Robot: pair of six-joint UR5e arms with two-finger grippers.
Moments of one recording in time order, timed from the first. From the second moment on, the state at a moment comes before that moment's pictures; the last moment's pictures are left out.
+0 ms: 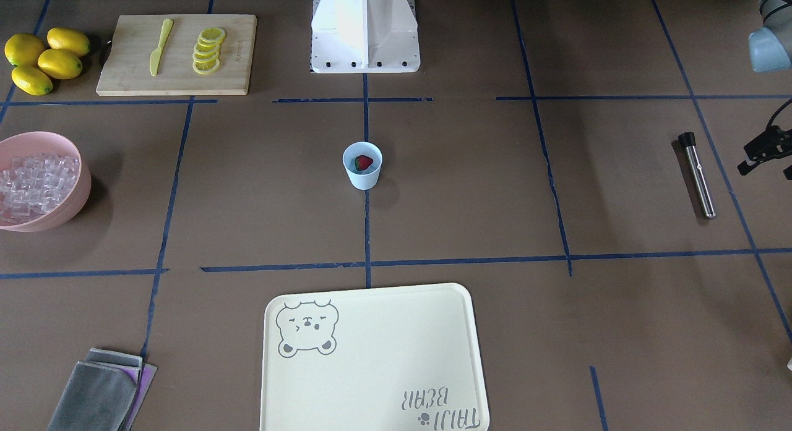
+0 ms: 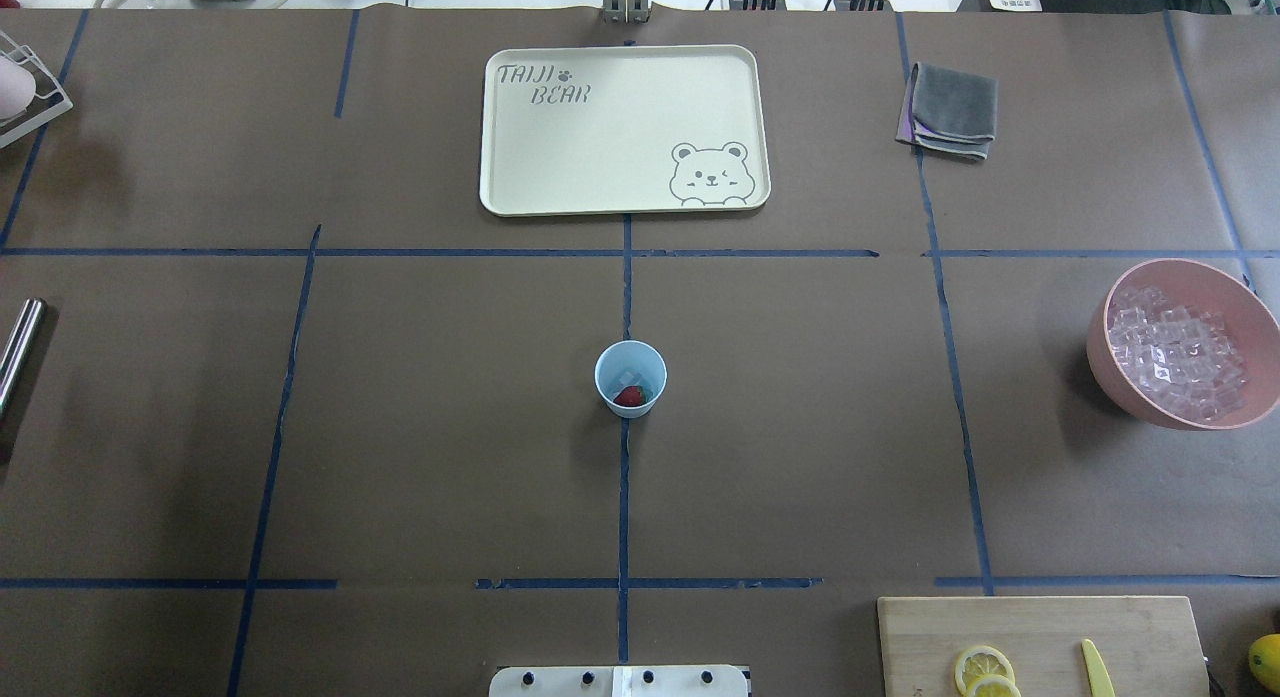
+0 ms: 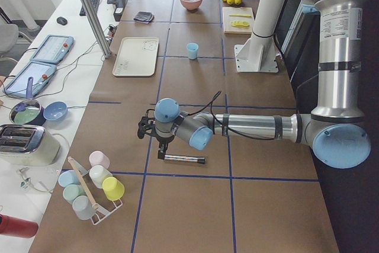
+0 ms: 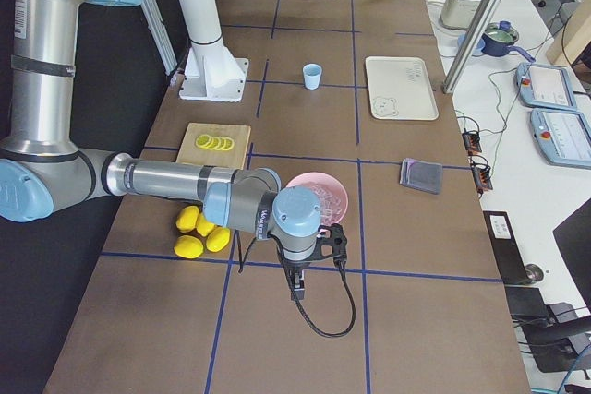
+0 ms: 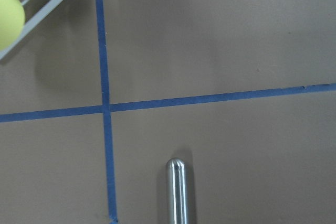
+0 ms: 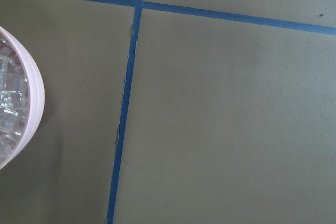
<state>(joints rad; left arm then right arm) -1.28 -1.51 -1.57 -2.16 -2.31 -0.48 1.70 -1.74 1.72 -1.67 2.32 -0.30</state>
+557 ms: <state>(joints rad) -1.13 -1.53 -1.44 -2.29 -2.22 -0.58 1.70 -1.75 1.72 -1.67 2.32 -0.30</state>
